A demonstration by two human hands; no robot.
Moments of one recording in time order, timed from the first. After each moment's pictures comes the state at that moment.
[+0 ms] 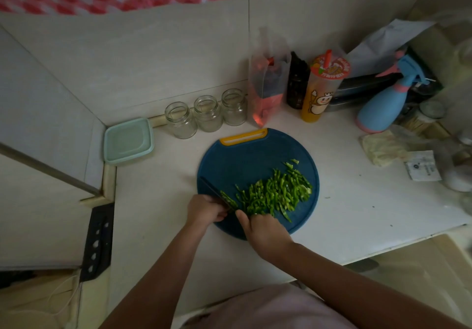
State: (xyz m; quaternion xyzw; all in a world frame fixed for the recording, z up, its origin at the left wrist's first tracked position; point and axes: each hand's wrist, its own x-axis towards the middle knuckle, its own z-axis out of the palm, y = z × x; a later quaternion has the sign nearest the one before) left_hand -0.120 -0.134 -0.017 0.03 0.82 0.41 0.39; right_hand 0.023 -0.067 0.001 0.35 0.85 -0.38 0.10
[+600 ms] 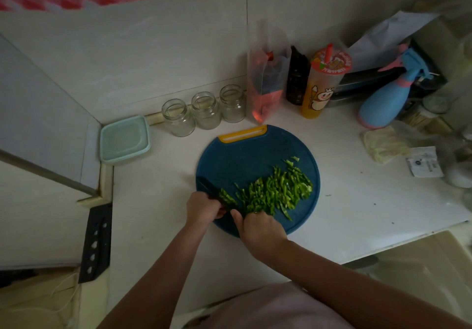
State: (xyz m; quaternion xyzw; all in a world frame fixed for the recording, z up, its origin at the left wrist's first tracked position) left_hand -0.122 -0.128 -0.014 0.02 0.85 0.39 0.36; right_hand 0.010 -0.073 0.012 0.35 0.87 -0.30 0.15
